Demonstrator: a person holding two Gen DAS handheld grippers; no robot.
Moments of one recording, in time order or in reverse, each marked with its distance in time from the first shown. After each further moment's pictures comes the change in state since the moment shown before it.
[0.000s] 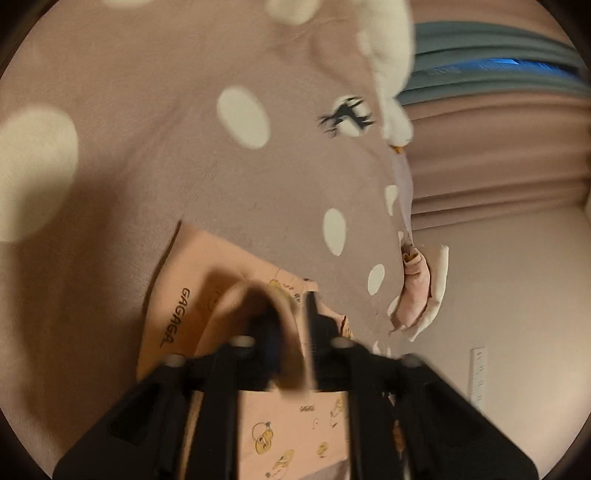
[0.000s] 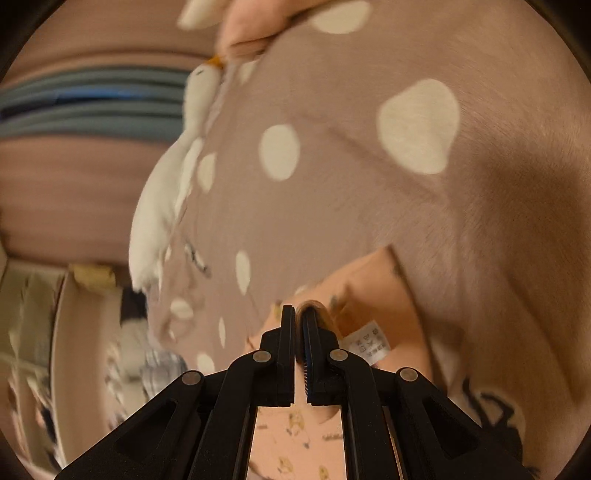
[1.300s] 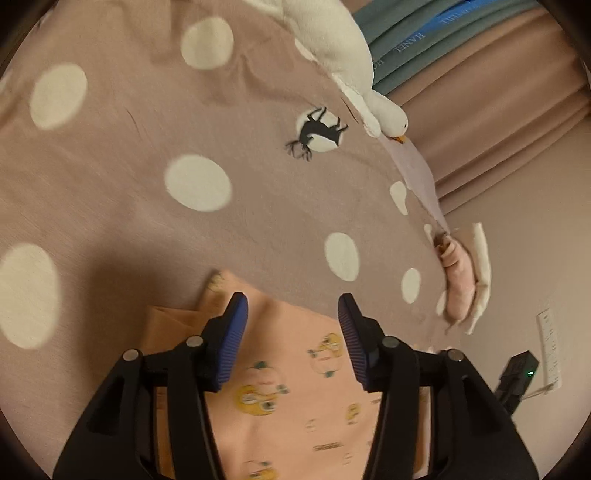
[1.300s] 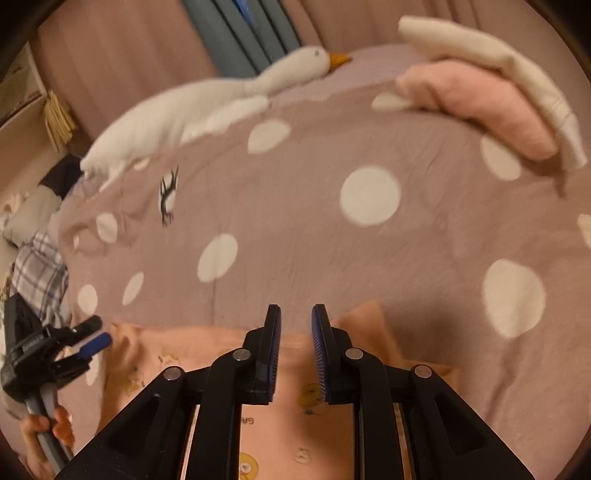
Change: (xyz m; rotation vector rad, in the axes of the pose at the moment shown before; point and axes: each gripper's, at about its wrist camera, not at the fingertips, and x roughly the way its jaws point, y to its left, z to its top) left arm -0.002 -0.056 -0.008 0.342 -0.135 0.215; right arm 0.031 0.104 -0.044 -0.774 -0.155 -0.355
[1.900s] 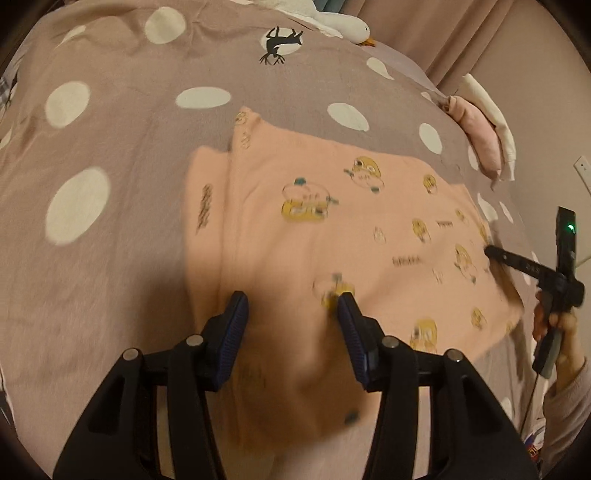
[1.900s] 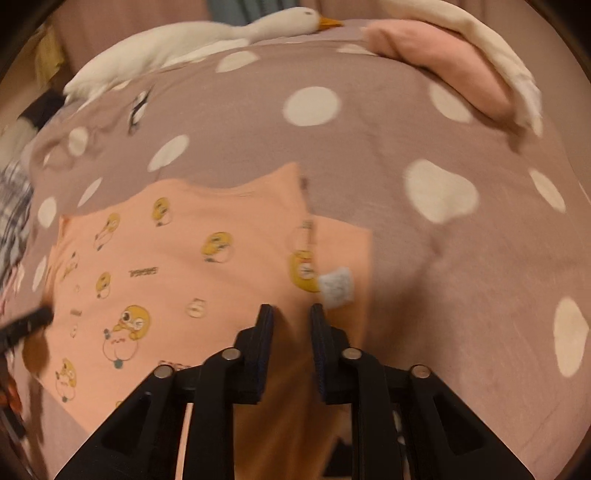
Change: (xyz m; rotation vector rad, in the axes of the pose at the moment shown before) left arm -0.019 0.017 -0.110 0.388 0.169 0.162; right arm -0.001 -0.031 -0.056 -0.080 0.180 -0.179
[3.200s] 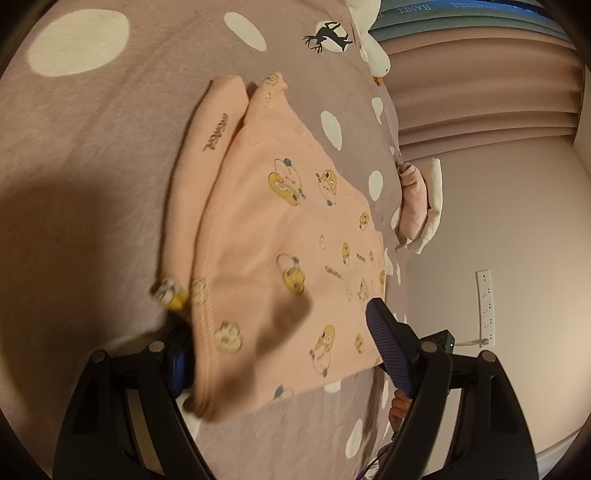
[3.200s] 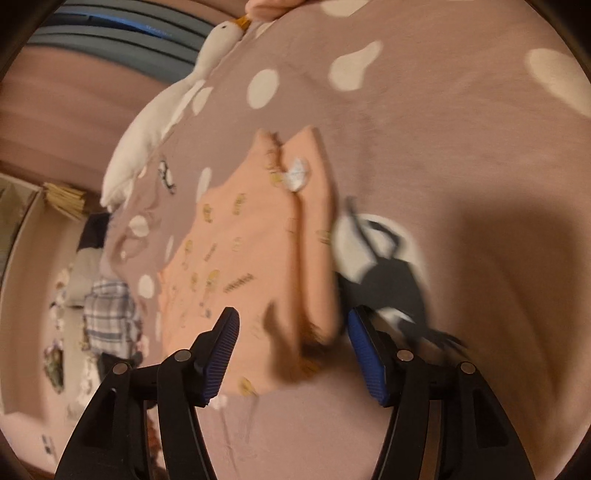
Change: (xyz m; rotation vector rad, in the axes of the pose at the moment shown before) left arm 0.006 0.038 -0.005 -0.483 0.070 -0.505; right arm -0.016 -0.047 -0.062 0.491 0.052 0.495
